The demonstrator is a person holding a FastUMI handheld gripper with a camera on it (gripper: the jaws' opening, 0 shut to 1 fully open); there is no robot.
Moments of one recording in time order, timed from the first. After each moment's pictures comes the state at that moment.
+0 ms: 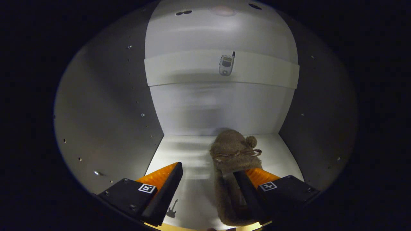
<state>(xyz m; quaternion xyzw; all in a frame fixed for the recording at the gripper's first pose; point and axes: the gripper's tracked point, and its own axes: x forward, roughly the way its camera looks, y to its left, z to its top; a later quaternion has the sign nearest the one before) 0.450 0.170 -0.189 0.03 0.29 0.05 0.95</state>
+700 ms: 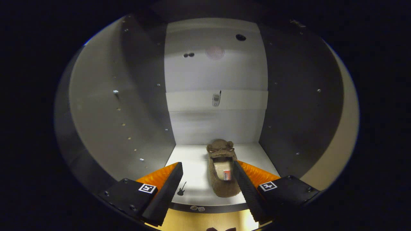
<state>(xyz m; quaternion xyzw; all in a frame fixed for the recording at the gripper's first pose) 0.337 0.148 -0.086 0.04 0.18 0.06 0.98</state>
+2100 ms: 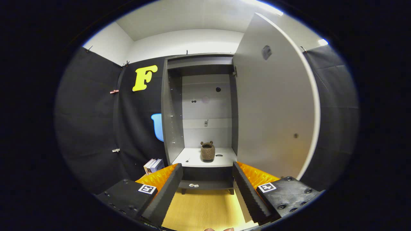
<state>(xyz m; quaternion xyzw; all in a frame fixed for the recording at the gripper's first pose) -0.001 0.041 -0.011 0.05 0.05 0.05 1.00</state>
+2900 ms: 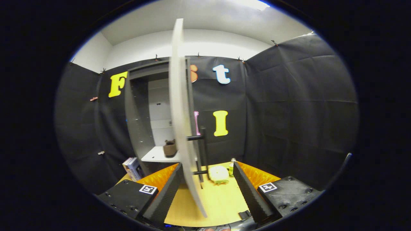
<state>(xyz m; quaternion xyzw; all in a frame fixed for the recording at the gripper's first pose) -0.027 -0.173 -0.014 0.06 0.07 -0.06 0.99</state>
